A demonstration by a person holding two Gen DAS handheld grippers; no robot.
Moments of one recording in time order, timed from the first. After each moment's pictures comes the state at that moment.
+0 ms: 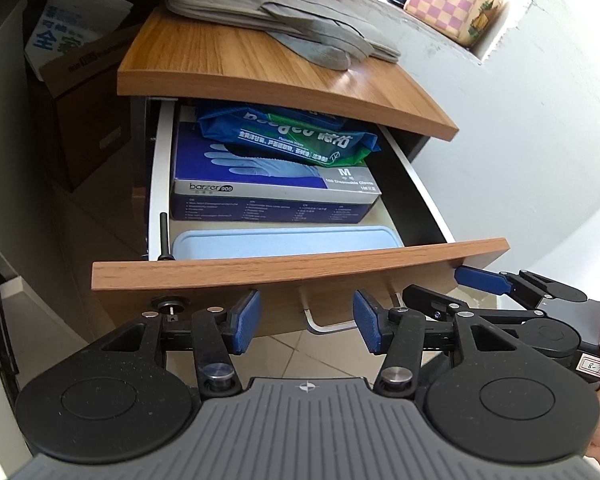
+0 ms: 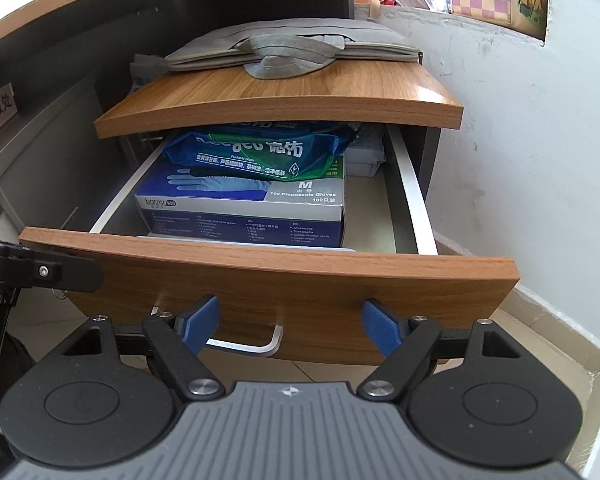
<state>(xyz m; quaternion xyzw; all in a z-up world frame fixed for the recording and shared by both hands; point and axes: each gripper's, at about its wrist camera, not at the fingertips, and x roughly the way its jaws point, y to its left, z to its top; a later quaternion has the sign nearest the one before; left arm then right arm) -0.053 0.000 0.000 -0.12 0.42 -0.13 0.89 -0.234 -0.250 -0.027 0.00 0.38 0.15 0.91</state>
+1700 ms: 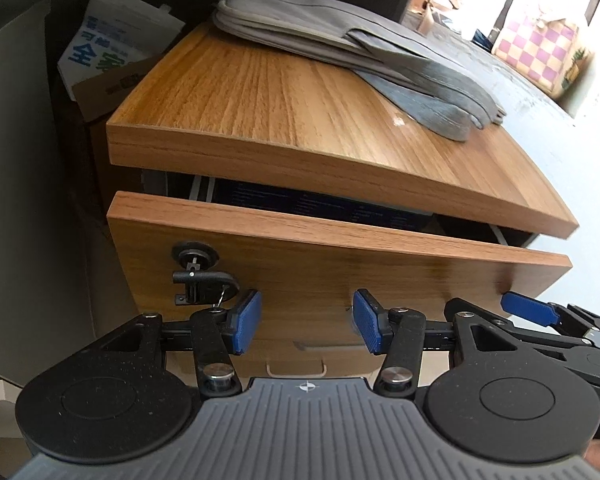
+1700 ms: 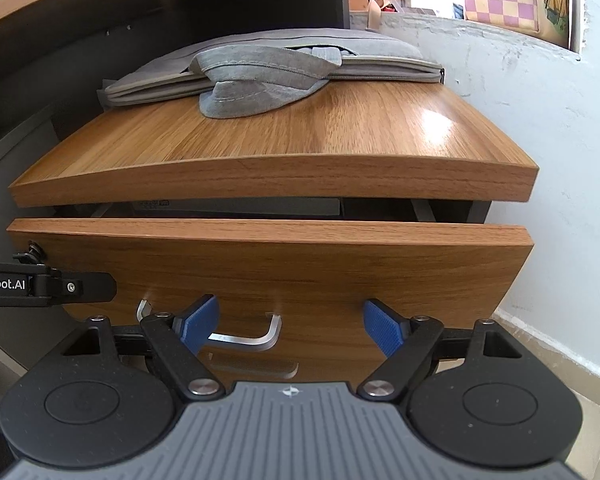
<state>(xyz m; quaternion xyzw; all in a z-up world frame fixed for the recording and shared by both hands) -0.072 -0.006 -0.030 -0.14 0.39 -0.03 0.91 -0.246 -0.247 -0.049 0.00 0.35 0.15 0.93</state>
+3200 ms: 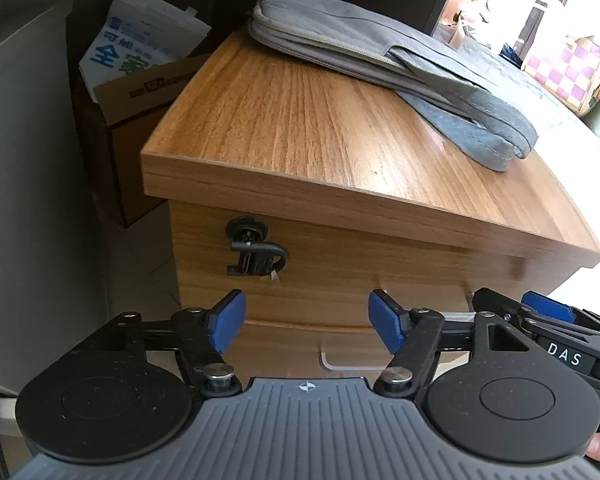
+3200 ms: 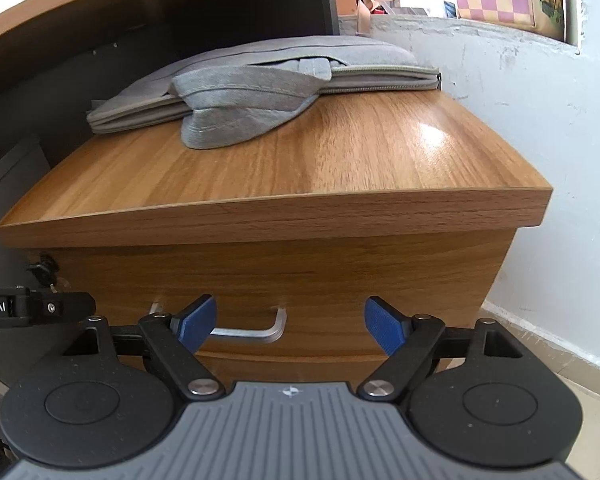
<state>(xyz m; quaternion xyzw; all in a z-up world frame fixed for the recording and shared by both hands) -0.033 0.015 -0.030 -0.14 0.39 0.00 0.91 -0.220 -0.245 -0.044 0.03 0.35 0.14 0.93</state>
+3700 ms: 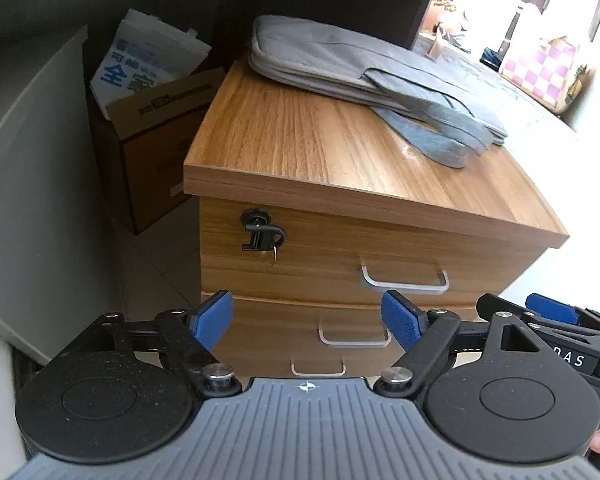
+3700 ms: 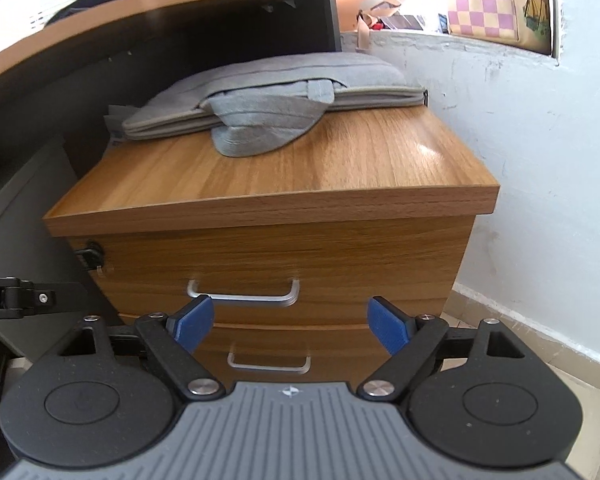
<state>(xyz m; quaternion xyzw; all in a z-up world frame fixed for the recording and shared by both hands) -0.085 0.011 0.005 -0.12 0.38 0.00 0.92 -0.266 -0.256 -0.014 0.03 0.34 0.15 0.93</state>
